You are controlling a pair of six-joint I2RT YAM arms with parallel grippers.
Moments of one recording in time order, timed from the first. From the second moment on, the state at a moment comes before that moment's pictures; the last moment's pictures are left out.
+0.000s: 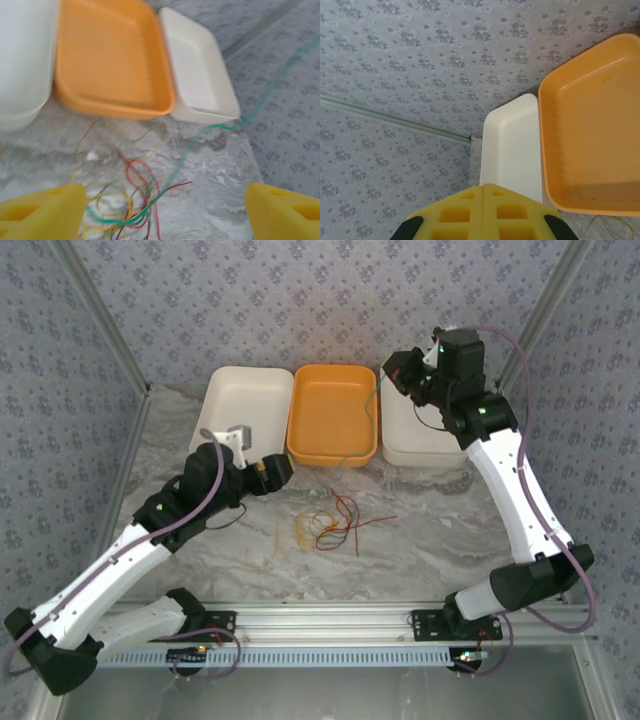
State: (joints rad) left arm -0.76 0.98 1.07 -0.50 -0.04 -0.69; right arm 0.33 1.47 1.76 -0.60 -0.22 0.93
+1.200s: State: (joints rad) left arm -0.94 1.46 1.28 -0.30 -0.21 0.09; right arm 0.47 1.52 1.91 -0.72 -0.32 0.89
